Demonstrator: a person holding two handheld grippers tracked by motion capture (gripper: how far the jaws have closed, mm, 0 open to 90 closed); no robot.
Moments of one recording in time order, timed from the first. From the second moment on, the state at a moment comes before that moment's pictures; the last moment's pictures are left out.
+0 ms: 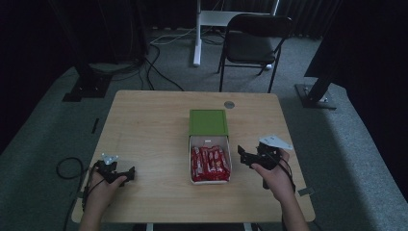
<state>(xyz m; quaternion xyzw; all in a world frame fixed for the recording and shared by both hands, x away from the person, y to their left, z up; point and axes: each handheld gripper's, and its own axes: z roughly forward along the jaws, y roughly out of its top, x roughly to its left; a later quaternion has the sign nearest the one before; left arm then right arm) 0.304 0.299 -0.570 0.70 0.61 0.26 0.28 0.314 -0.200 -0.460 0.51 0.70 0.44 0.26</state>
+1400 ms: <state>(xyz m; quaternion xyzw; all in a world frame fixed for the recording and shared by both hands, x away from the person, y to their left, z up) 0.304 0.299 -0.570 0.70 0.61 0.26 0.28 0.309 -0.100 -0.470 0.41 0.78 0.43 0.21</state>
